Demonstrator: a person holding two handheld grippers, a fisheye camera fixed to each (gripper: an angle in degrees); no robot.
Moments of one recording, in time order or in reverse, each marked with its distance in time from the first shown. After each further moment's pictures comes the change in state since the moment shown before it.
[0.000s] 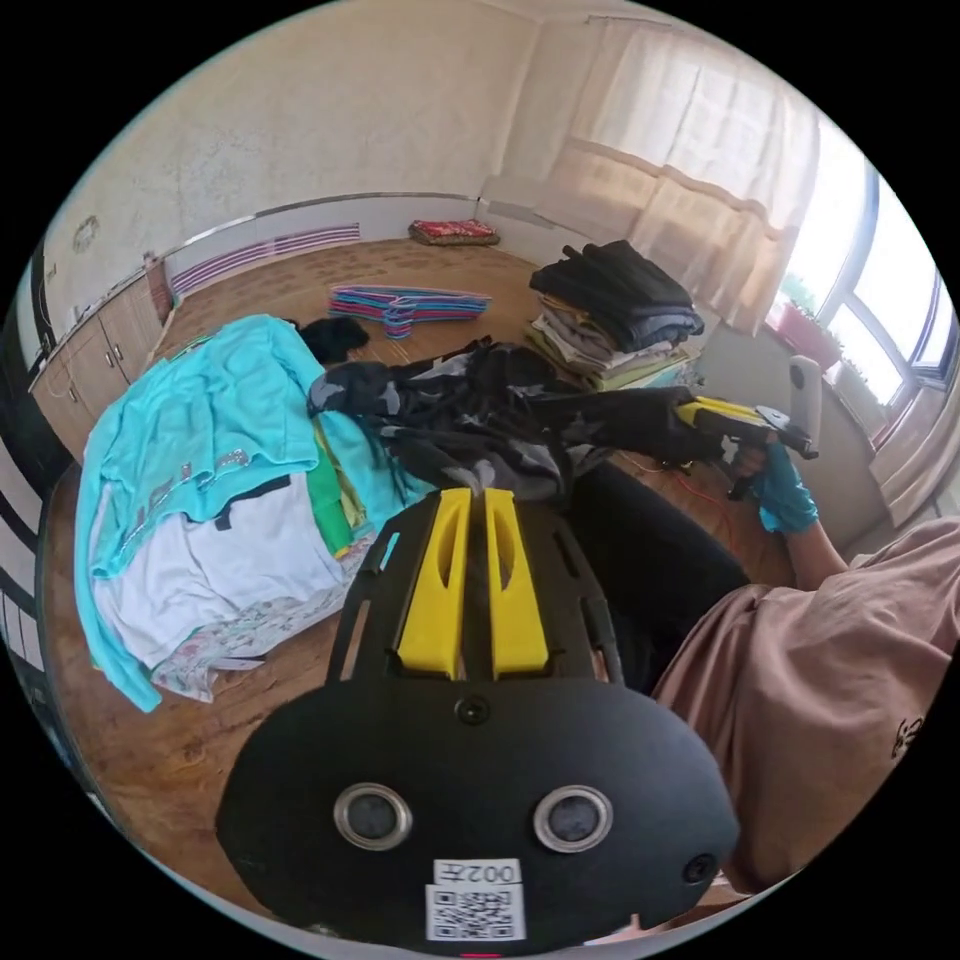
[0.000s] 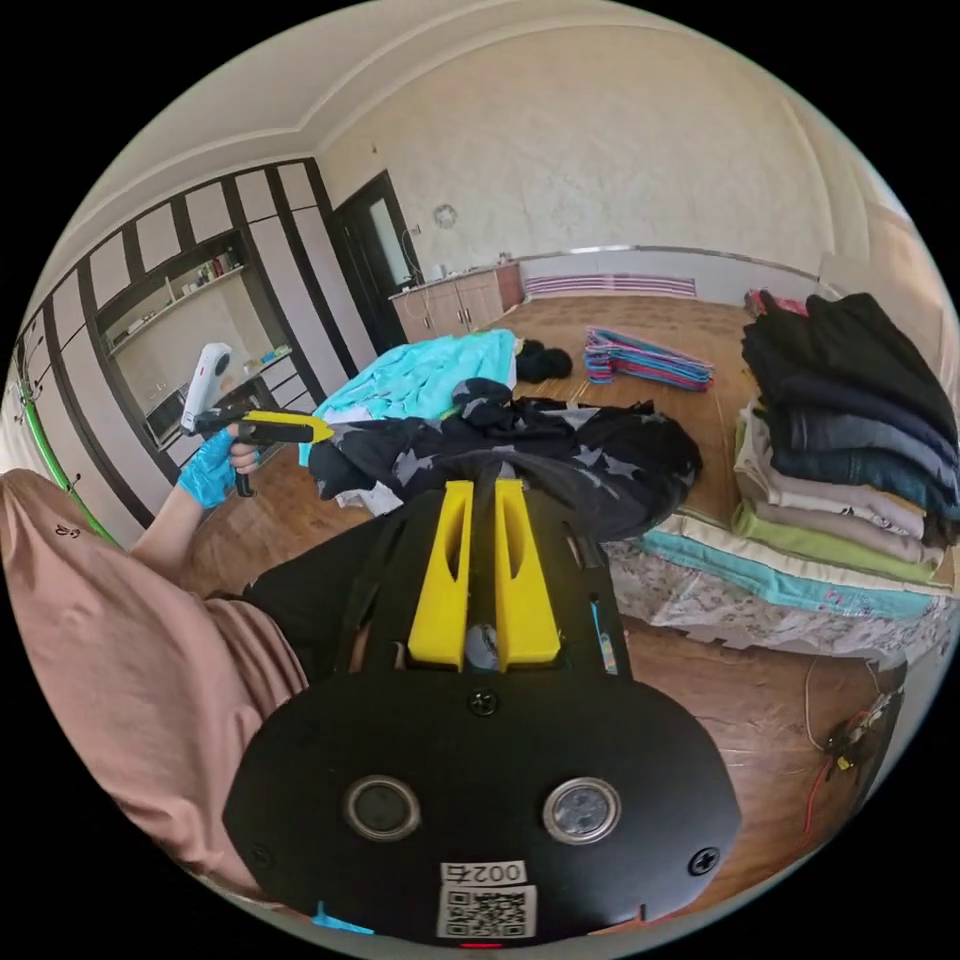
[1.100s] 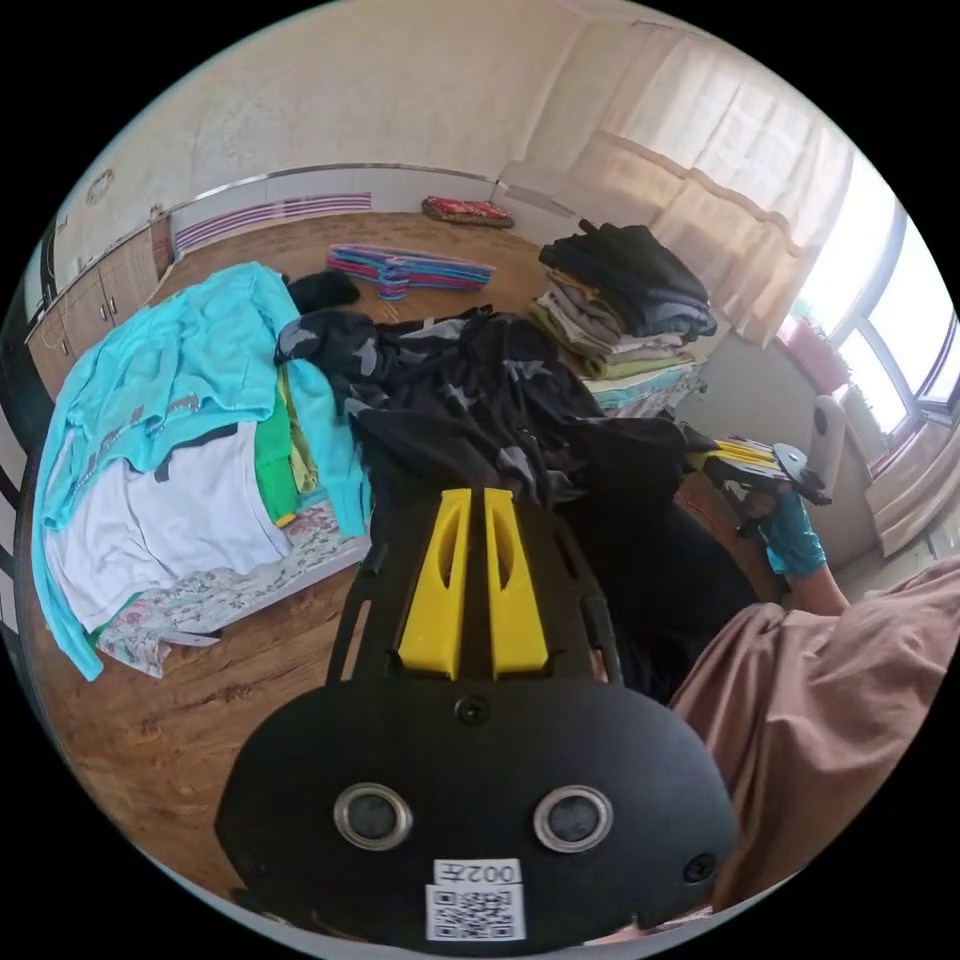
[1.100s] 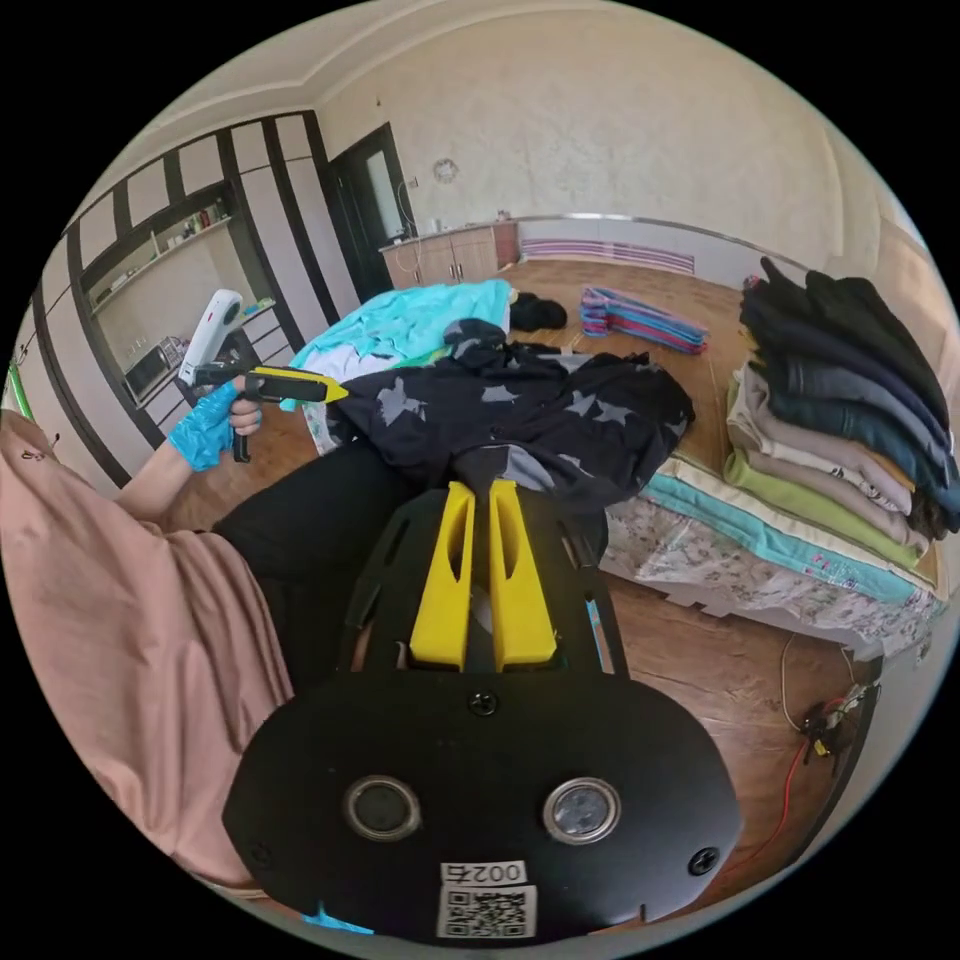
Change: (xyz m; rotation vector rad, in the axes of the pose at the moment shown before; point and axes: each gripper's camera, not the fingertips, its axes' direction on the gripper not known) left arm 0.048 0.015 0.004 0.013 0.102 -0.042; right arm -0.076 0.050 -0.031 0.004 0.089 -0.032
